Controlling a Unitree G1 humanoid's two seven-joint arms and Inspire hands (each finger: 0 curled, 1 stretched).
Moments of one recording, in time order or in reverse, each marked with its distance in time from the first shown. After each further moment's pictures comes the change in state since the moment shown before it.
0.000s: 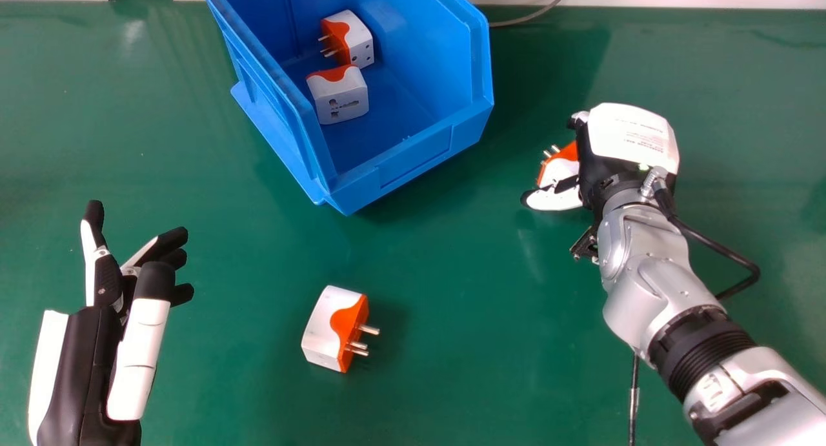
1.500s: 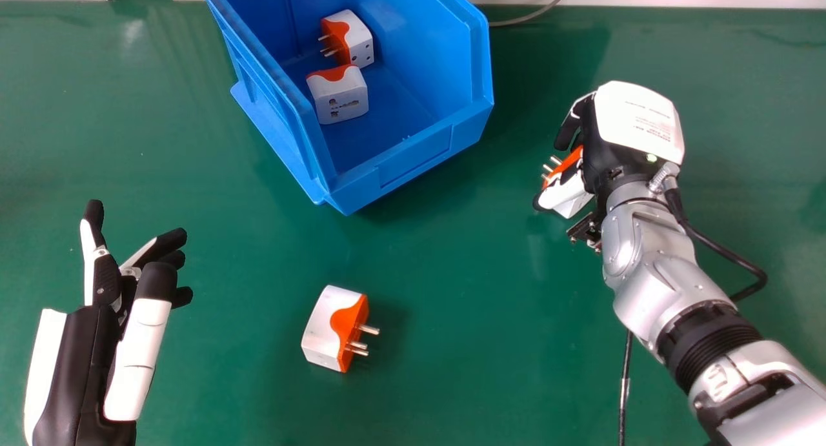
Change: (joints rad) left arm 0.007 0.007 0.012 -0.019 0.014 0.020 -0.012; right arm -0.024 -0.011 -0.041 0.090 0.069 -0.157 -0.162
